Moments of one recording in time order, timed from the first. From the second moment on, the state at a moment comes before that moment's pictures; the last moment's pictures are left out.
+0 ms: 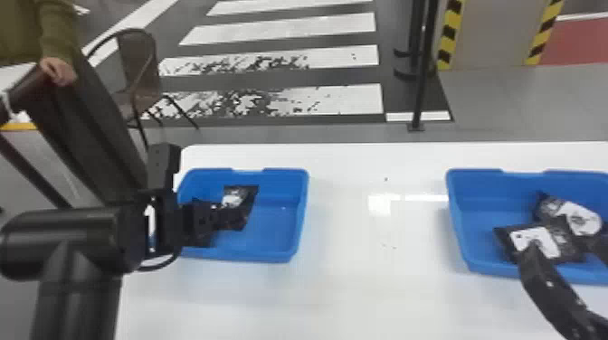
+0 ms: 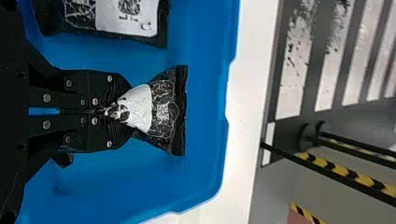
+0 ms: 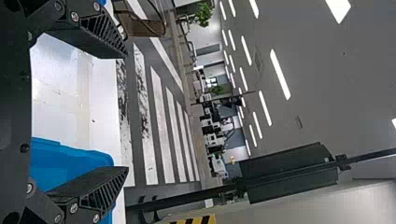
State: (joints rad) left arm -0.08 0.22 0.23 -1.96 0.08 1.32 -0.47; right arm 0.84 -0.10 -0.09 -2.39 -0.36 0.02 0.34
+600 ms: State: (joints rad) left arm 0.18 0.18 0.10 -2.25 0.34 0.99 -0.52; right arm 0.64 -0.11 -0.05 -2.33 -0.45 0.21 0.50
